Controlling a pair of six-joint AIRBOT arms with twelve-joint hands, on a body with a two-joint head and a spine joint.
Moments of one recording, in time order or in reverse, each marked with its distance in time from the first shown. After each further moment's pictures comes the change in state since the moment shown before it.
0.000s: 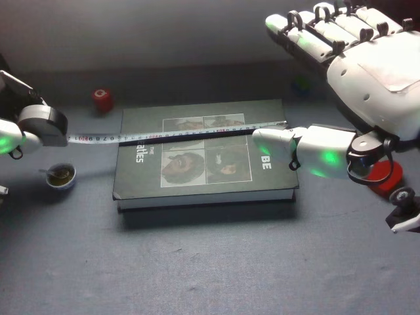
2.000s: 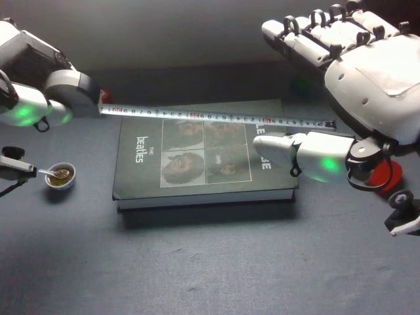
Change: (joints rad) left arm -0.283 0.145 -0.272 -0.244 -0.004 0.348; right arm -0.007 0.002 -0.002 -0.015 -0.010 0.016
